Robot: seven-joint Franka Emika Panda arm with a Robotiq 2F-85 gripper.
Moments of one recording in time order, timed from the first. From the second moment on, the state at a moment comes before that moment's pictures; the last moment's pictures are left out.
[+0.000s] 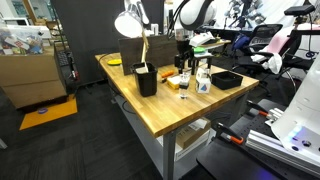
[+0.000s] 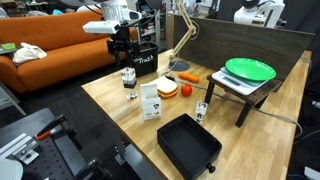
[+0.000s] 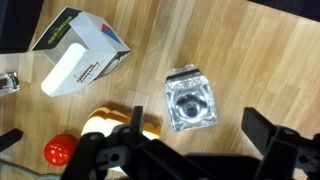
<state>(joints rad) 0.07 0.12 0.09 -2.36 -0.17 2.42 0.04</state>
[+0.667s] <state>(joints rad) 0.06 0.15 0.08 -2.36 -0.09 2.43 -0.03</state>
